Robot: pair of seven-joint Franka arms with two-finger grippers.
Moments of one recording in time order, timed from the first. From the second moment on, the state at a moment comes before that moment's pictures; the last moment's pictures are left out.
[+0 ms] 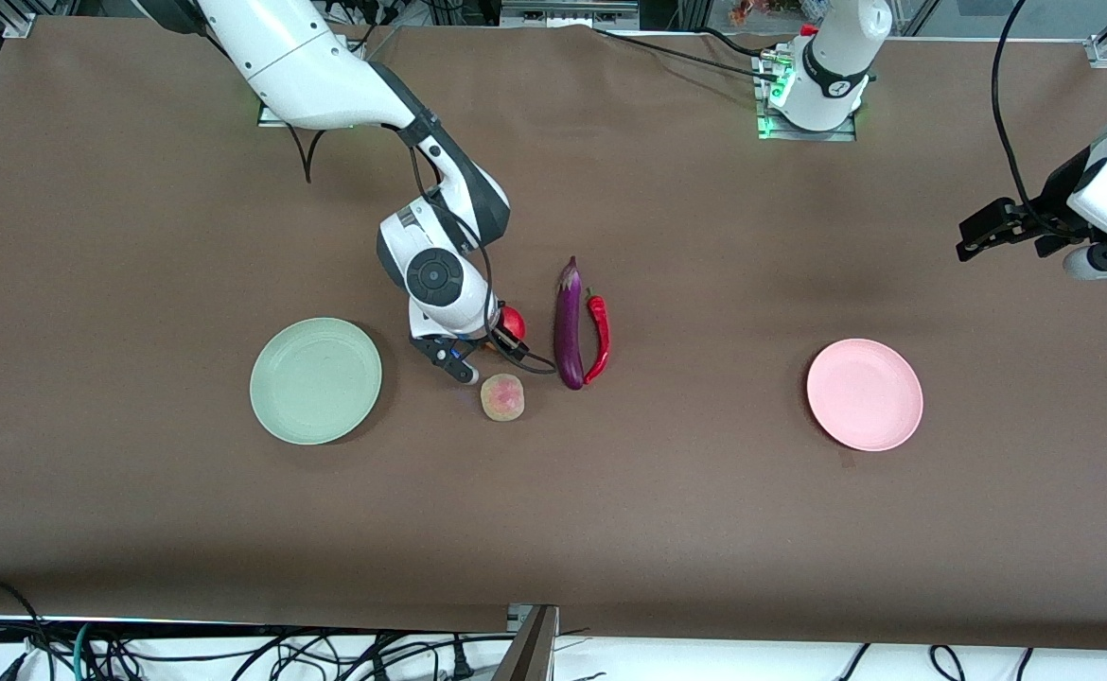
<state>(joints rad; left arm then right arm) 0.01 -0.02 -0.02 -1.71 -0.01 1.66 -0.09 0.51 0.74 0.14 -1.62 0.06 2.33 1.22</state>
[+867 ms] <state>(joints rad) 0.03 0.02 -0.01 -1.70 -0.02 1.66 -0.09 0.47 0.69 0.13 -1.59 0.06 2.16 1.12</state>
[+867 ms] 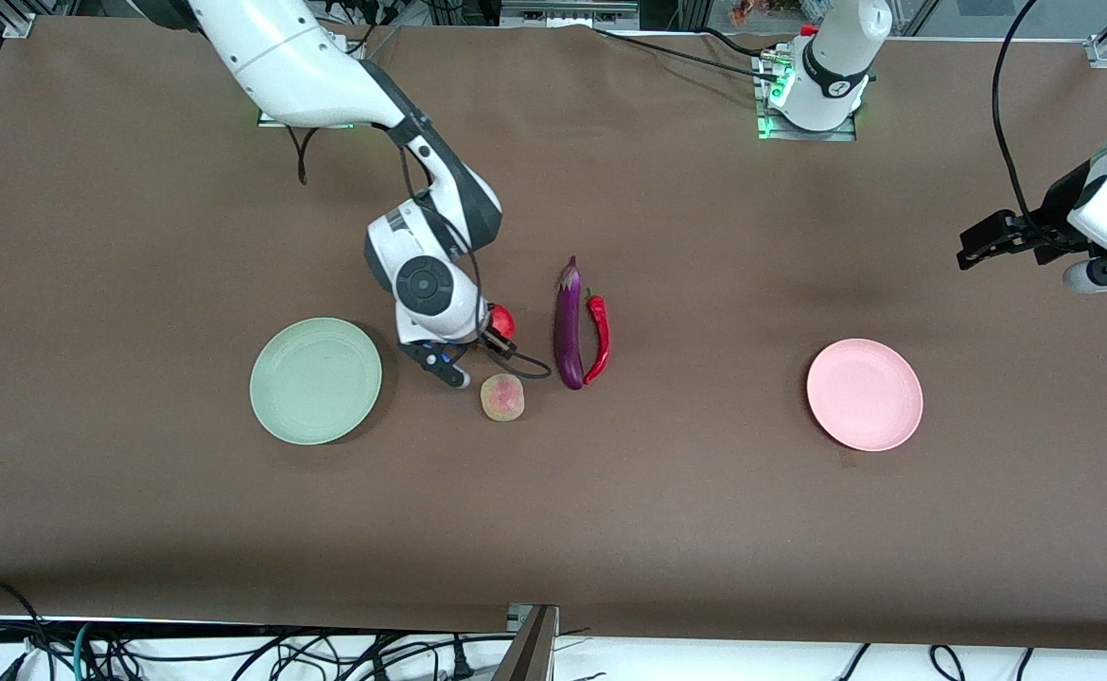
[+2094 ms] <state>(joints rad) -0.34 0.46 -0.19 -1.71 -0.12 2.12 -0.43 0.23 0.69 -0.12 -1.65 0.07 2.16 0.37</state>
